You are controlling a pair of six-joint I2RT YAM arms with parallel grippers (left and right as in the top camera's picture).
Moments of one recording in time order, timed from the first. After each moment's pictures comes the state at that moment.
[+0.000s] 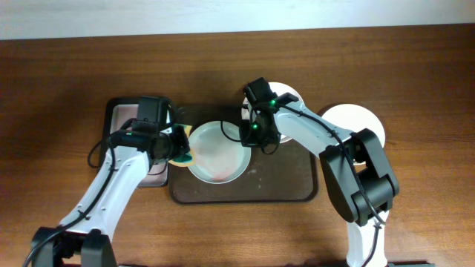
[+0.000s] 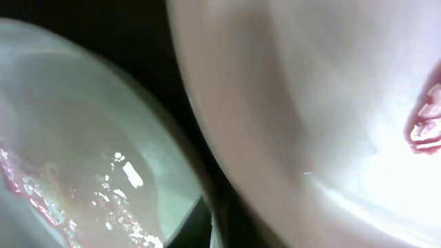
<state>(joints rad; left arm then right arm) -0.17 1.54 1.01 -0.64 0.11 -0.45 0.47 2.11 1.47 -0.70 -0.28 0.43</state>
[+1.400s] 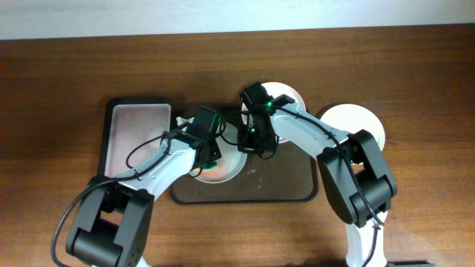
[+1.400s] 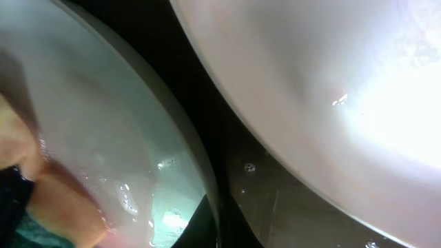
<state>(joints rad) -0.43 1.78 1.02 -0.53 -0.17 -0.74 0.49 2.11 1.47 -0.77 -0.31 0.55</state>
